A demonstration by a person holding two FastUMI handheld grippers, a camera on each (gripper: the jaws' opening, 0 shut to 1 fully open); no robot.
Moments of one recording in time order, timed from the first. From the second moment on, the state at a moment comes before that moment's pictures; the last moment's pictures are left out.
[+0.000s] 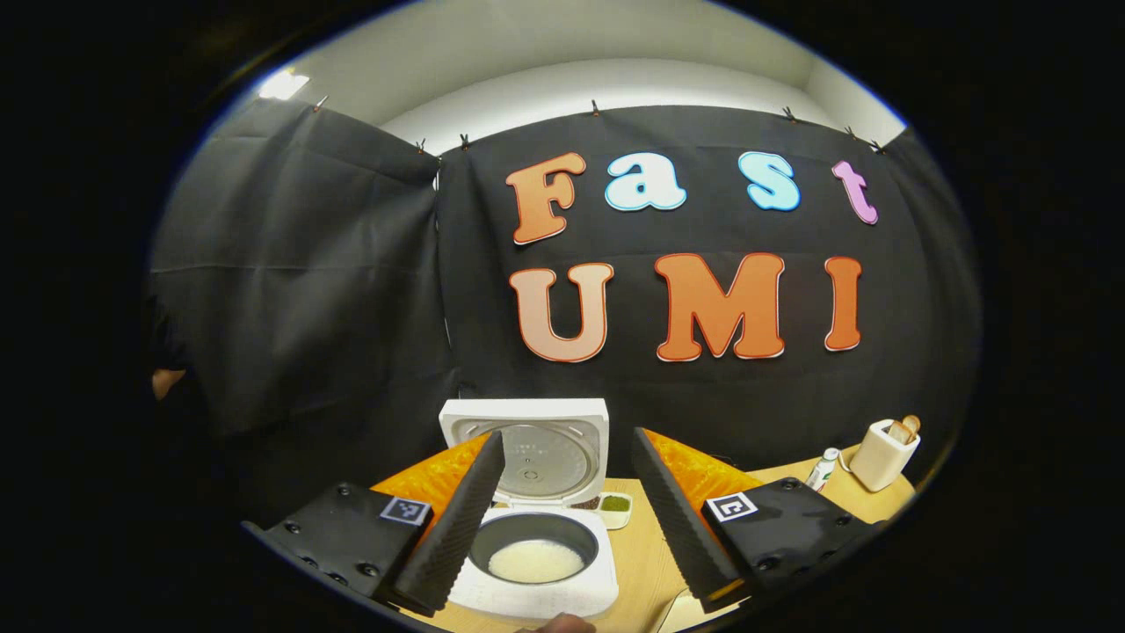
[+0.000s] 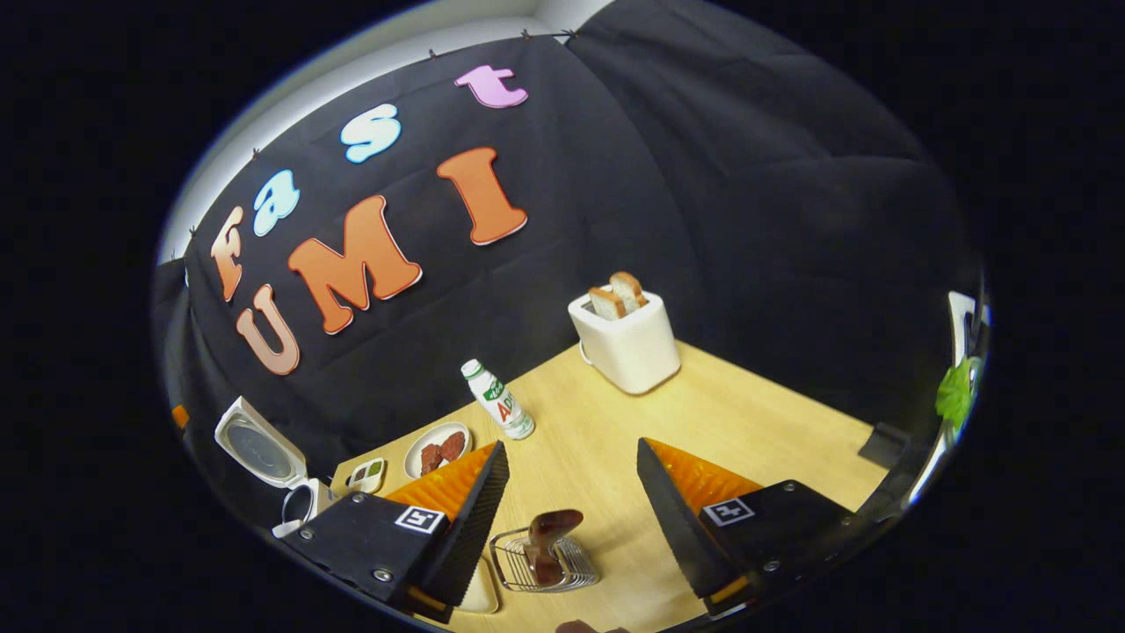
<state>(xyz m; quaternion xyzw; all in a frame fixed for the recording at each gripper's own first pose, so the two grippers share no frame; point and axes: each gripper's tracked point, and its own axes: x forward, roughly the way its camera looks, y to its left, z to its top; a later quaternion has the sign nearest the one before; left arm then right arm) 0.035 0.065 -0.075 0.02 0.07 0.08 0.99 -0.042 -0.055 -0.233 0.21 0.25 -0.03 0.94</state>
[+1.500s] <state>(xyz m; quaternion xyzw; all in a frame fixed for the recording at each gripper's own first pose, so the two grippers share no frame) 0.196 0.154 -0.159 0.00 0.27 0.05 0.96 -0.070 -0.025 -0.127 0.09 0.16 0.00 0.98</state>
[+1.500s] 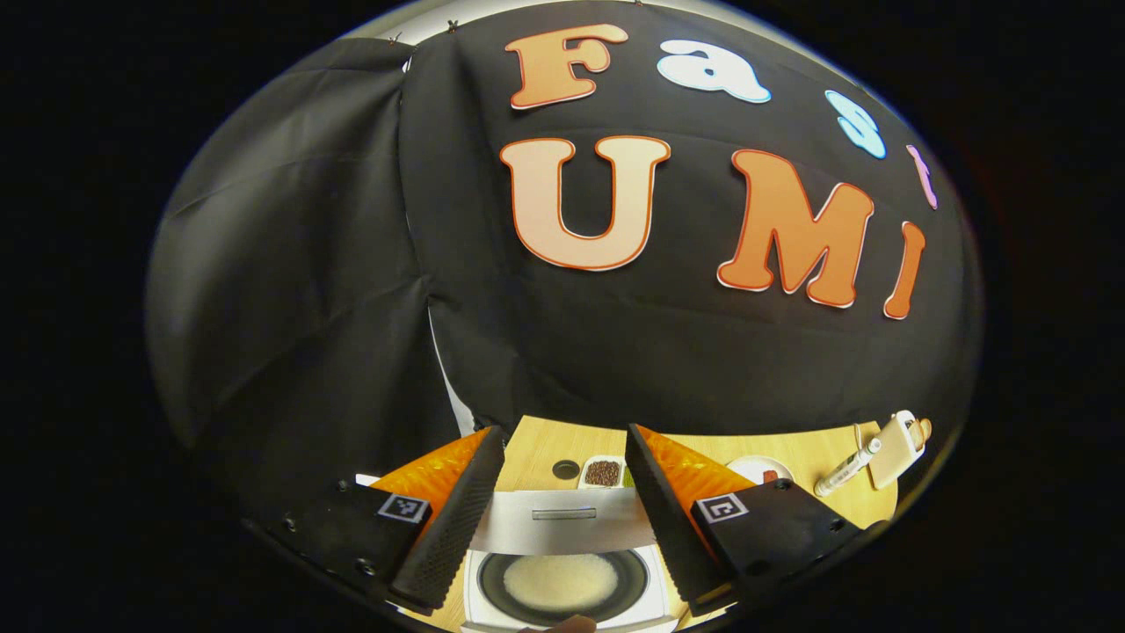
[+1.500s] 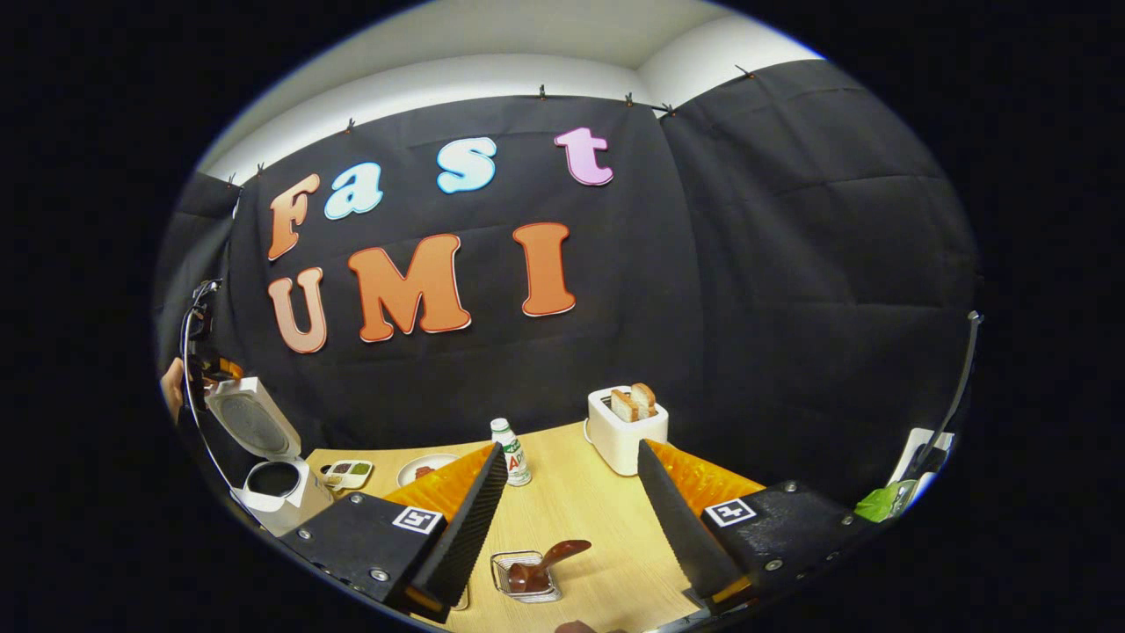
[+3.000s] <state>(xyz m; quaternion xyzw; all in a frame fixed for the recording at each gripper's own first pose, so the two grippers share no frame) 0.025 0.117 -0.253 0.00 0.31 0.08 0.95 -0.011 0.049 -0.135 0.09 0.16 0.12 0.97</state>
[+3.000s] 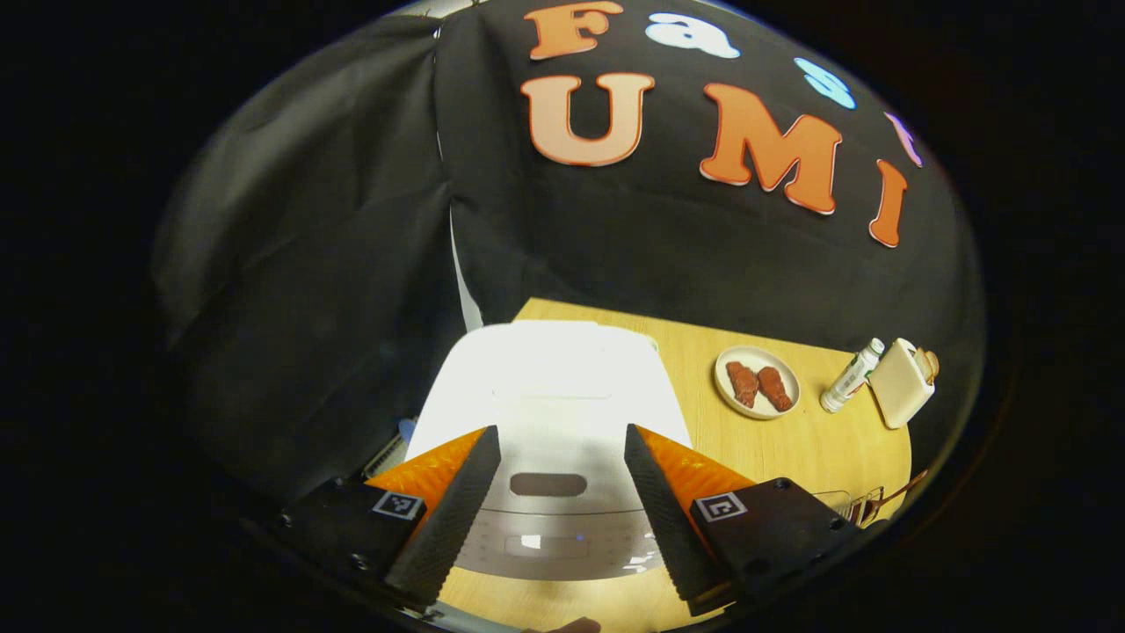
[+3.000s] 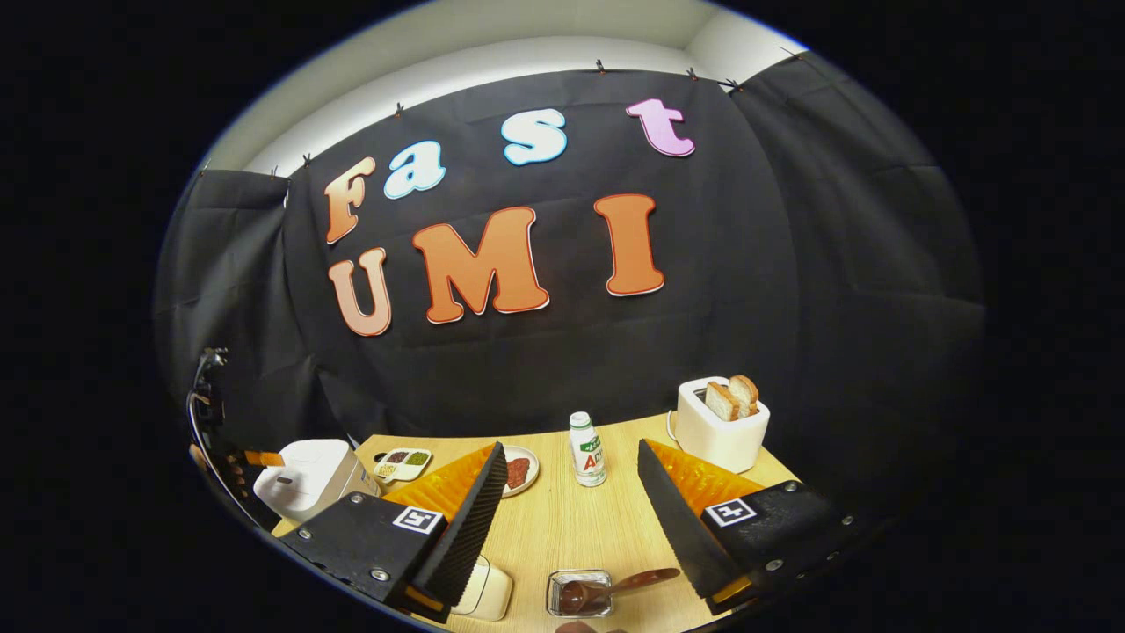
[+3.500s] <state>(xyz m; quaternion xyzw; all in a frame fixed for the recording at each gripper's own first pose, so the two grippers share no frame) 0.022 0.027 -0.074 0.03 0.09 0.02 1.00 0.000 0.047 -0.063 0.09 0.08 0.12 0.99</state>
